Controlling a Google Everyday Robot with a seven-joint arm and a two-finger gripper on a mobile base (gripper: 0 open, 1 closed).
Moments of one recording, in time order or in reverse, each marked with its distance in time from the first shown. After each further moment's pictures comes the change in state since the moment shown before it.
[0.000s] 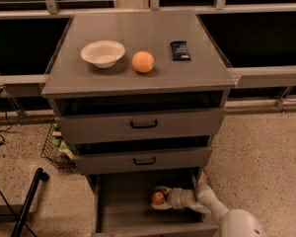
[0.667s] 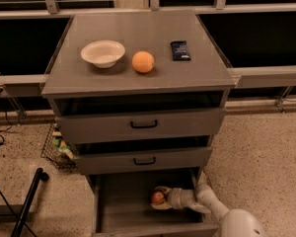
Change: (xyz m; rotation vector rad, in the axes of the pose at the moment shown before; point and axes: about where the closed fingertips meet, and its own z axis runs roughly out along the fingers) arm 0.000 0.000 0.000 0.000 0.000 0.000
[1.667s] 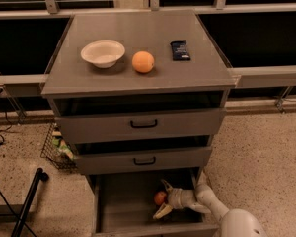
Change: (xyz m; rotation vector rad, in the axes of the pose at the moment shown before) arm 0.000 0.000 0.000 0.000 0.000 0.000
